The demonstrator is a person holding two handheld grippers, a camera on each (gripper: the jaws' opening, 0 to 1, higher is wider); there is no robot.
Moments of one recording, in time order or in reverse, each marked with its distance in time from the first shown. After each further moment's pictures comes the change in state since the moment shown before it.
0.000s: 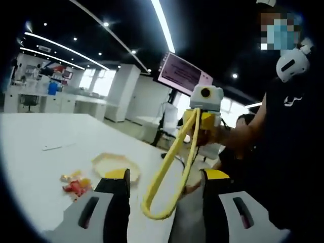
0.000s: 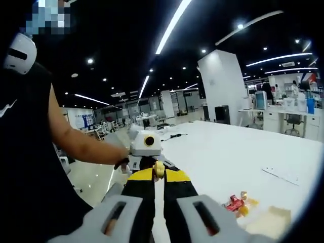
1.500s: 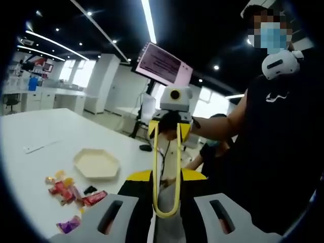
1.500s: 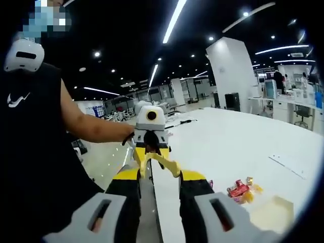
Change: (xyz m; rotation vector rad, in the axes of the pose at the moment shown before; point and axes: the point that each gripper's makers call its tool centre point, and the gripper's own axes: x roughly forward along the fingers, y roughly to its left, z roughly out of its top) left arm 0.002 -0.041 0.000 0.033 0.106 -0.166; right arm -0.022 0.002 -0.044 0.020 0.134 0.102
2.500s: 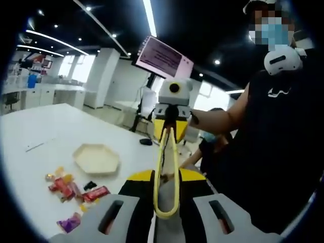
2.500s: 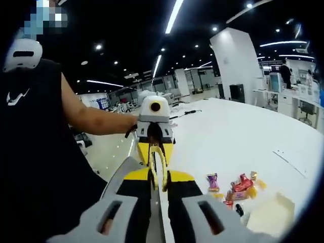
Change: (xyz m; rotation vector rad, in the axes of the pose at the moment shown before) left arm -0.001 0.005 -0.007 -0.004 0.040 -0.006; right arm 0.004 0.006 -0.011 0.002 0.070 0.039
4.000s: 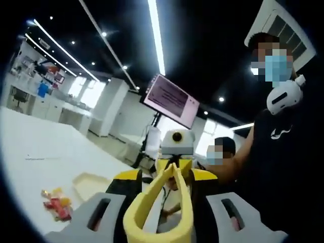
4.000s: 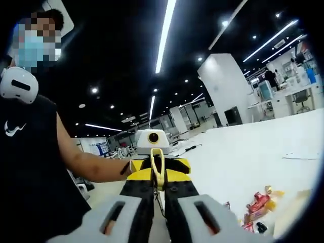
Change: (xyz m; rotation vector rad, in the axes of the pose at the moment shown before) left arm 0.006 0.004 0.072 -0.075 -0.332 0.040; right arm 0.021 -0.010 0.051 0.151 -0.378 -0.015
